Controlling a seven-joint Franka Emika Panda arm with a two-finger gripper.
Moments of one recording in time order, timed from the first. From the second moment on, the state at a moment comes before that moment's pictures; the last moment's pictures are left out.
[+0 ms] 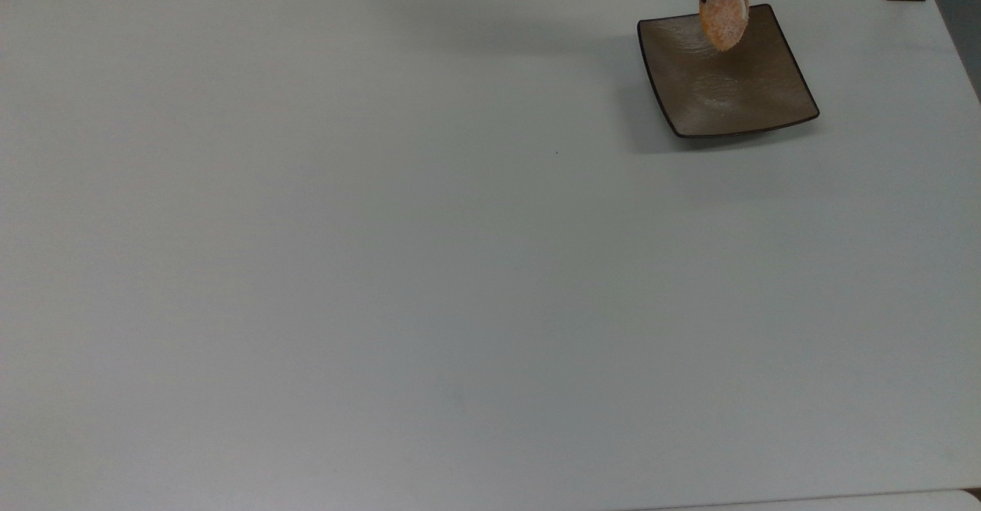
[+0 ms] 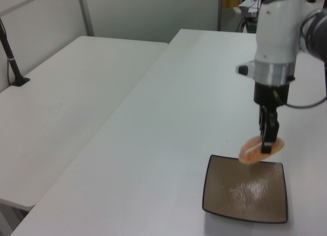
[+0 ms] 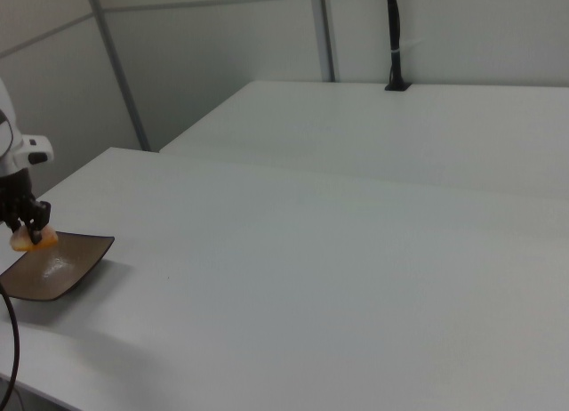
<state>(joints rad) 0.55 0.00 0.22 -2.02 0.20 2.11 0.33</state>
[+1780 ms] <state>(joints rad) 0.56 0.07 0.25 -2.01 0.11 2.27 0.48</state>
